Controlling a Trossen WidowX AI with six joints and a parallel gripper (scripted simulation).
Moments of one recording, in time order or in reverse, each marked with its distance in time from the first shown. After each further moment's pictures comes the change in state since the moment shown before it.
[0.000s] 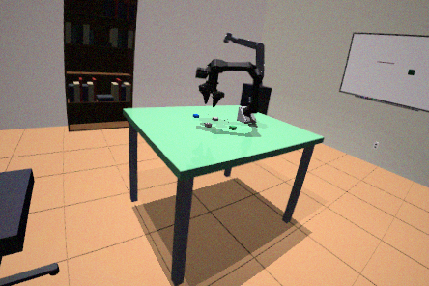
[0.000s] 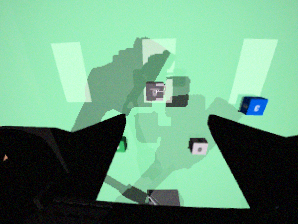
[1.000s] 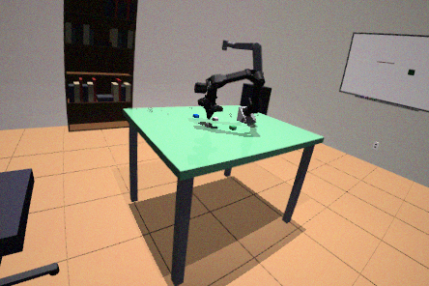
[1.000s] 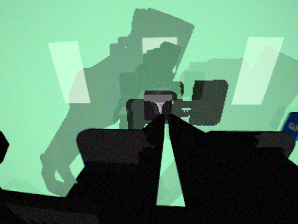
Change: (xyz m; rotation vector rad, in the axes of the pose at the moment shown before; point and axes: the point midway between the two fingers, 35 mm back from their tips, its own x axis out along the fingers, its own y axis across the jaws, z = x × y) arm 0.083 0.007 -0.001 0.001 0.001 0.006
